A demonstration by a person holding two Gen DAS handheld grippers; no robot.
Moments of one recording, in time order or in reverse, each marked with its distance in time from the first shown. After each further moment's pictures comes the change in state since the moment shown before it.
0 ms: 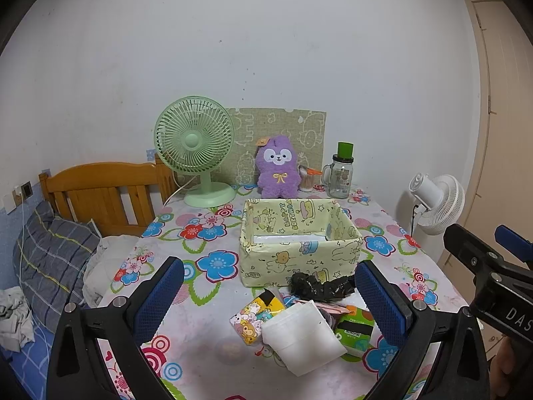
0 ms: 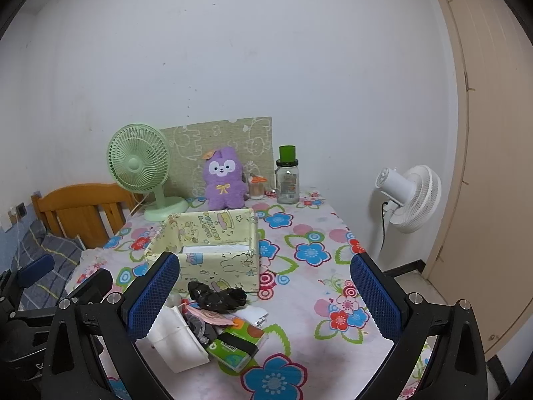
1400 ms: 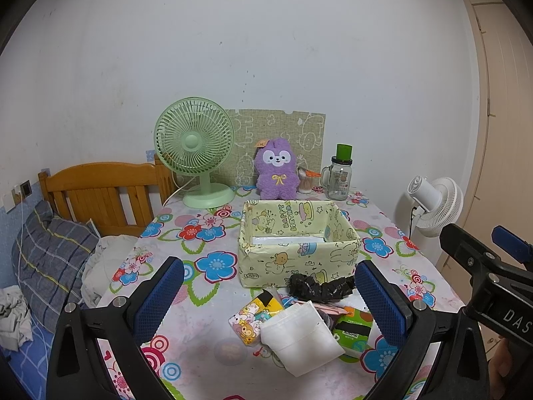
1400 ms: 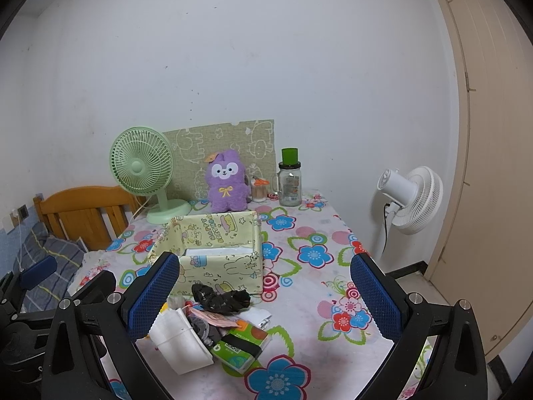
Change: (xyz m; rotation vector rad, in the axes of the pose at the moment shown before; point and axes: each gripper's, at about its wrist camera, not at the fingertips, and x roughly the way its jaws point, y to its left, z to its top) left arm -0.003 0.000 0.004 -0.003 -0.003 -0.006; right arm -0.003 0.002 0.005 0.004 -0.004 0.013
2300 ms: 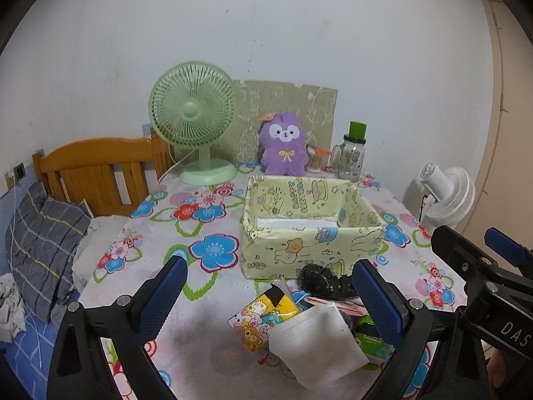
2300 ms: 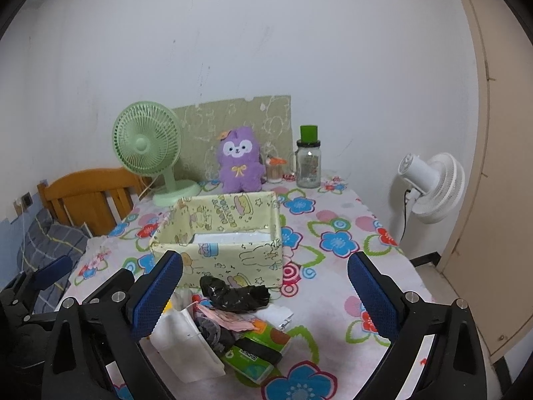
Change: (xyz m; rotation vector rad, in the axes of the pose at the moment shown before) left arm 0.061 0.017 -0.013 -0.040 0.099 -0.002; right arm 0.060 0.019 -0.014 -0.014 0.091 0.048
